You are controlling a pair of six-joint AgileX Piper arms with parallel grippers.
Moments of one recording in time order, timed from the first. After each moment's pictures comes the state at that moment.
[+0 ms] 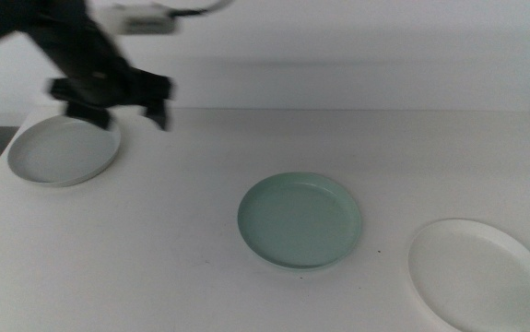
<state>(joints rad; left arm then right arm) -0.17 1.83 -1.62 -0.13 1.06 -0.01 0.06 0.00 0.00 0.01 0.25 -0.04</state>
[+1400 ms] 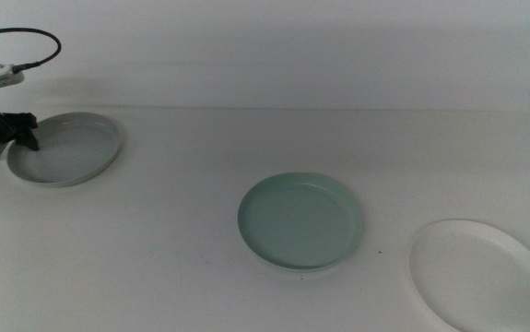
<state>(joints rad) 0.36 2.42 -1.99 -0.30 0.79 0.26 0.06 0.00 0.00 0.01 0.25 -0.04</state>
